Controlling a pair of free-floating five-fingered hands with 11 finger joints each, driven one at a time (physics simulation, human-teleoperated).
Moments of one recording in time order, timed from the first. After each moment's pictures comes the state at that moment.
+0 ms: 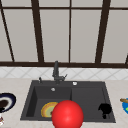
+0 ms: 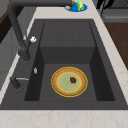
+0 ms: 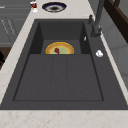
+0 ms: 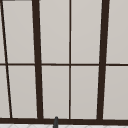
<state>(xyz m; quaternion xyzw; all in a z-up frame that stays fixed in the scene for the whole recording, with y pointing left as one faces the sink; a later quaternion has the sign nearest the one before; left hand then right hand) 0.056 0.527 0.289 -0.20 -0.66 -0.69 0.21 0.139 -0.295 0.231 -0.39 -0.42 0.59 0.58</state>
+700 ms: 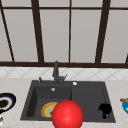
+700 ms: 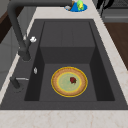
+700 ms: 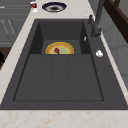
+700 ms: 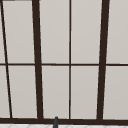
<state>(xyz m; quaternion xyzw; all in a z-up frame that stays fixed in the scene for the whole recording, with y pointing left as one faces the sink) 0.075 0.542 0.243 -0.20 -0.66 -0.69 0.21 0.139 -0.295 0.231 -0.39 -0.42 0.59 0.58</state>
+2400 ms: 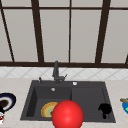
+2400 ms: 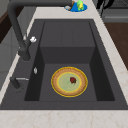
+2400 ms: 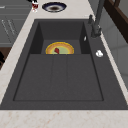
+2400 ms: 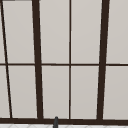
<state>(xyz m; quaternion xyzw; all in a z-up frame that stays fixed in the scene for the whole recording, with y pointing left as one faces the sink) 0.134 0.571 0.192 -0.15 -0.69 -0.69 0.16 0.139 -0.295 0.231 -0.39 -0.42 0.59 0.58</state>
